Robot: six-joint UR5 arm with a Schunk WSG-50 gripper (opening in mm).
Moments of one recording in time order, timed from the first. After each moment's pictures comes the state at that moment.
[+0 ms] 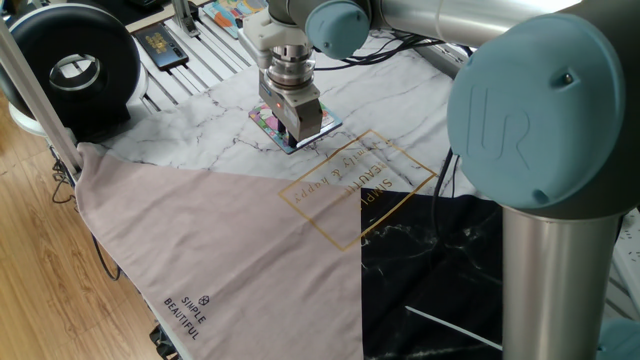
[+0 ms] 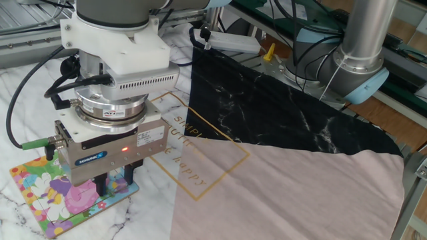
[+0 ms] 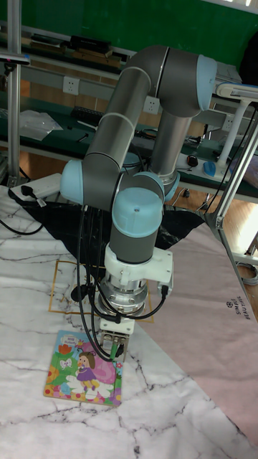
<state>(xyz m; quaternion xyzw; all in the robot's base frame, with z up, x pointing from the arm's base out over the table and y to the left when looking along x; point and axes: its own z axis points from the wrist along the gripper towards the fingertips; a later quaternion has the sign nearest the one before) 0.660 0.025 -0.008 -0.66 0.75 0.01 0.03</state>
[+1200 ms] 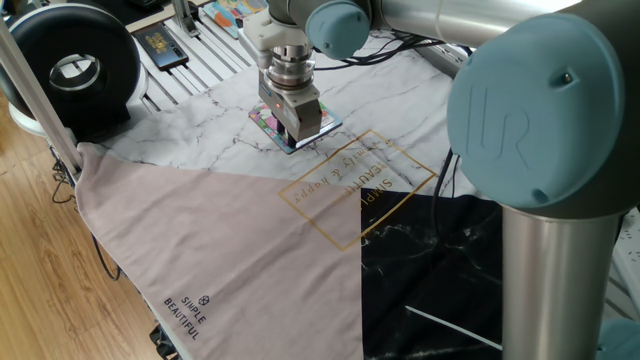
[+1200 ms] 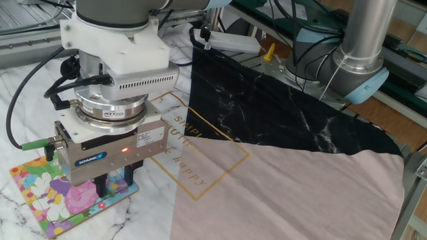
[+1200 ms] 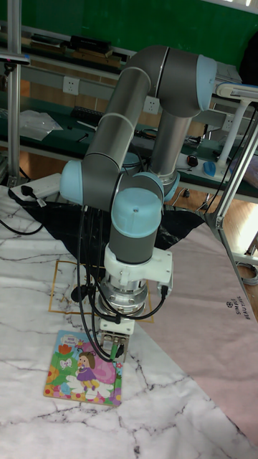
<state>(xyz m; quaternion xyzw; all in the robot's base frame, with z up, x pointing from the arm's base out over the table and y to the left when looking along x) 0.660 0.026 -0.008 -0.66 0.75 0.02 0.04</state>
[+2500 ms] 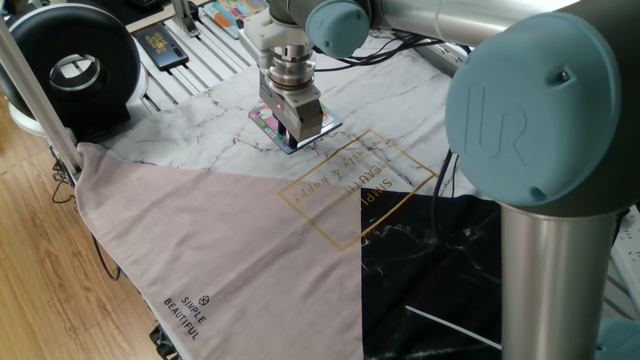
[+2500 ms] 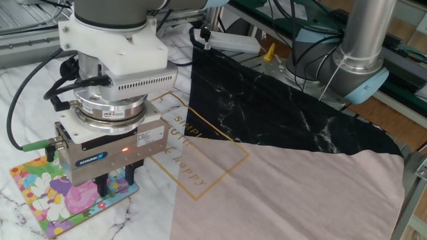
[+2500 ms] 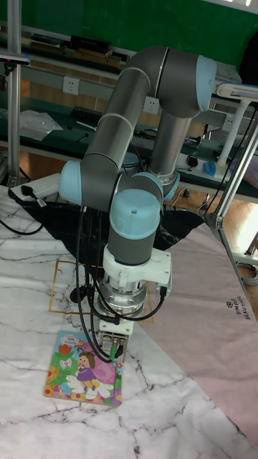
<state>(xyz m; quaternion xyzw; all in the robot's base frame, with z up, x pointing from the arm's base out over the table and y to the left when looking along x) 0.659 0.025 -0.009 -0.67 0.75 0.02 0.03</state>
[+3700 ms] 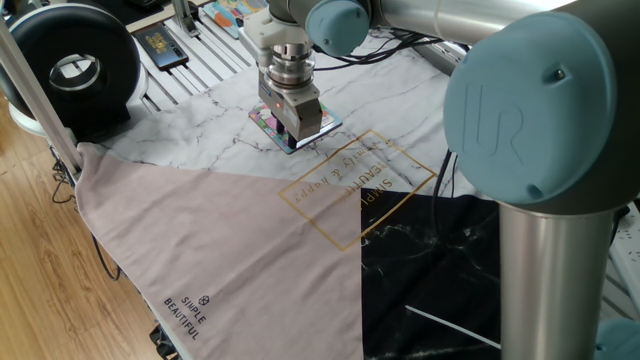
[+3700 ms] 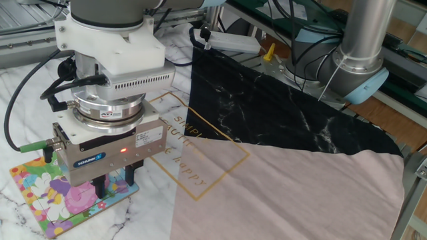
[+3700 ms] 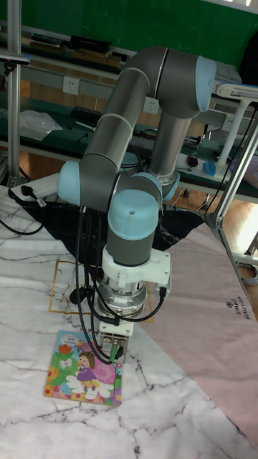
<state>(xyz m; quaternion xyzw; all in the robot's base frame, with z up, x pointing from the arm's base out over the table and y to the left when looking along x) 0.661 0.027 -0.009 -0.67 0.74 0.03 0.04</state>
